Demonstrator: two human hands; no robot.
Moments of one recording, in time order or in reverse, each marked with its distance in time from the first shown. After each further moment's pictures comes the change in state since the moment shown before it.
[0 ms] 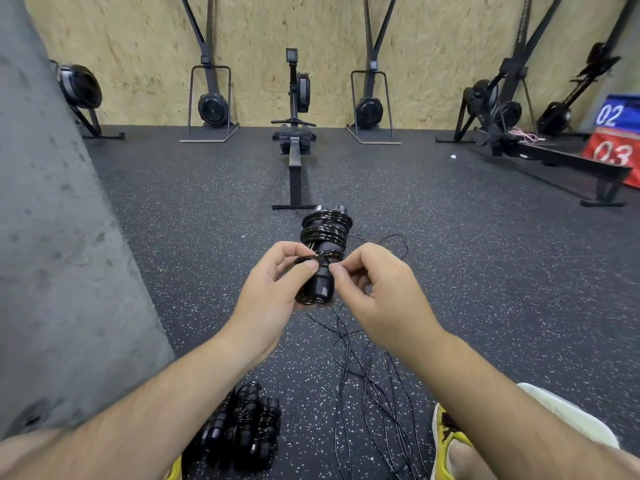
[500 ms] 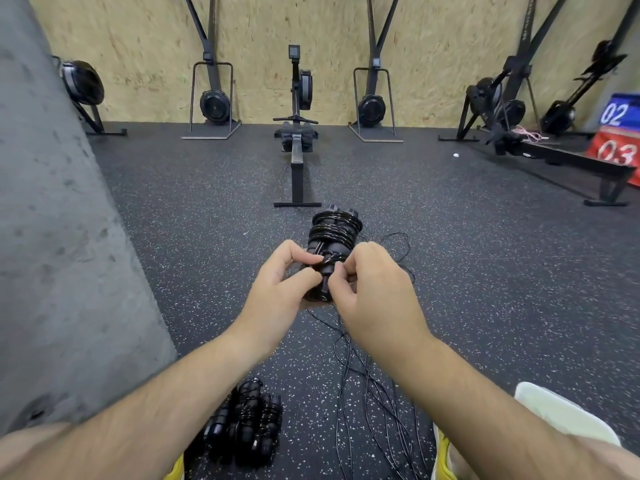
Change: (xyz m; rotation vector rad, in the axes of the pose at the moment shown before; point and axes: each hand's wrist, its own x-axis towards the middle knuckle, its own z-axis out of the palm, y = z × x) left_hand 0.001 -0.009 -0.009 0.151 -0.054 0.057; right_hand 0.000 -0.013 0.018 -0.298 0.094 -0.002
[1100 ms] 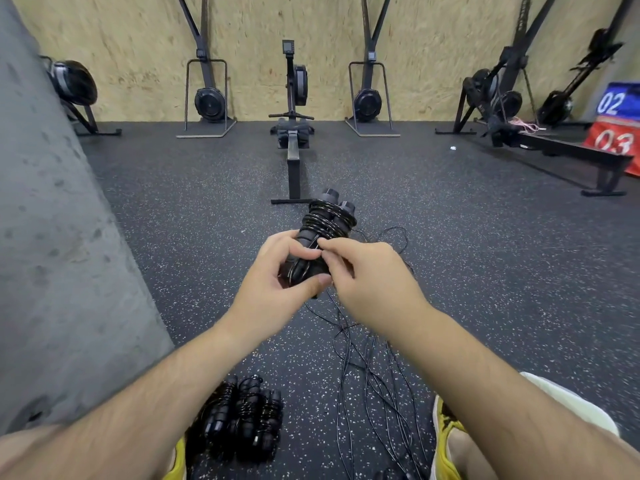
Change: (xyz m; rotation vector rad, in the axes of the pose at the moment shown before) left_hand 0.011 -0.014 -0.013 0.328 -0.036 0.233; right_hand 0.017 0.011 -0.006 0.062 -0.169 0.009
